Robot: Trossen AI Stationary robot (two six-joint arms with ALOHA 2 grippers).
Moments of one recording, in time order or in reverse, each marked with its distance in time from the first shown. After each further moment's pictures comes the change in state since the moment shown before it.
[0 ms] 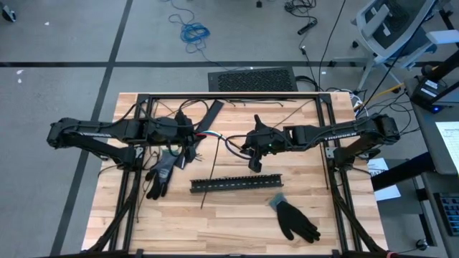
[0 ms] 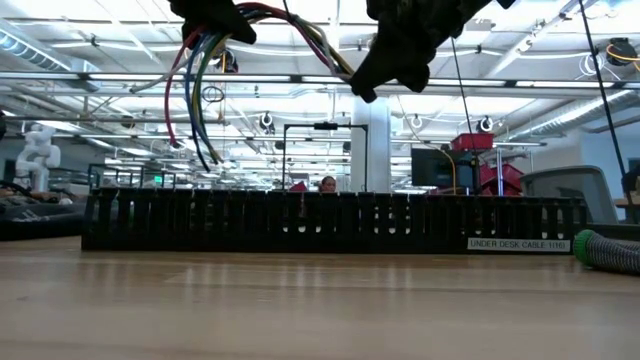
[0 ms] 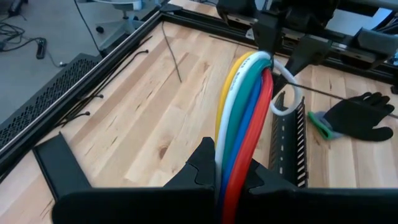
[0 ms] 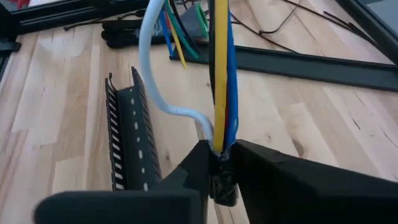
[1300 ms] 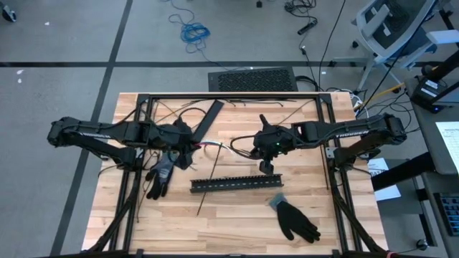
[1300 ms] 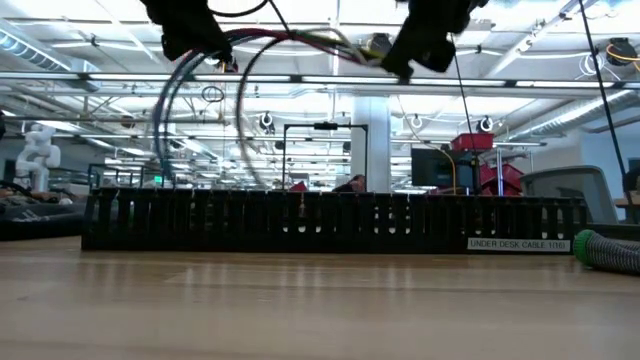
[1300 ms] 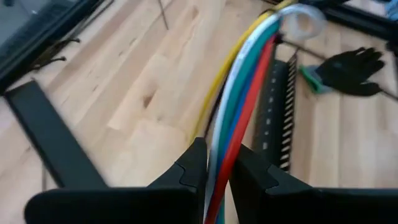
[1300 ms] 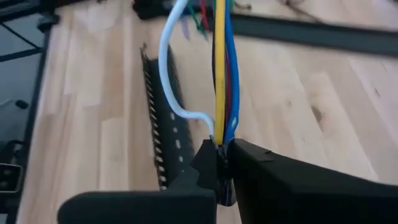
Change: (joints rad) left arm -0.047 -0.002 -0.010 -0.168 0.054 -0.104; right arm 0.024 -0.080 0.095 -0.279 -0.101 0.036
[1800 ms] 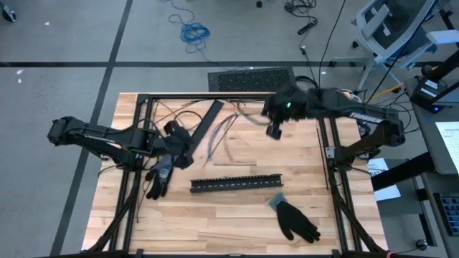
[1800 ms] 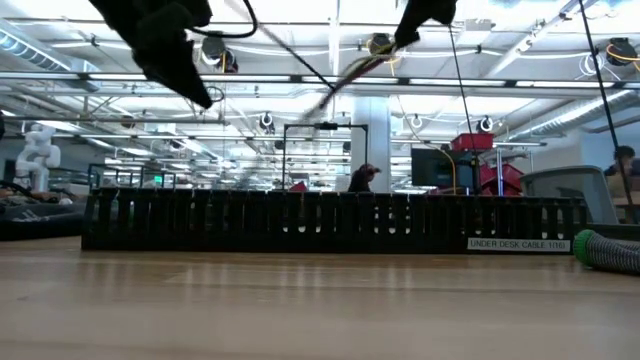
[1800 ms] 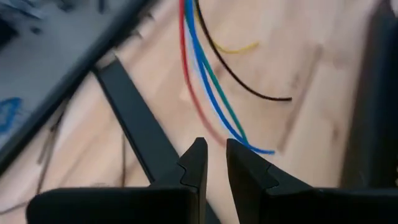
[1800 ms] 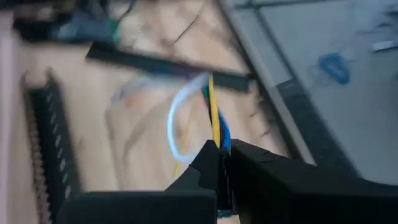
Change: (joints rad) left arm -0.051 0.000 -0.151 -0.003 -0.307 0.007; right arm -0.217 0.000 0.395 -0.406 0.192 -0.262
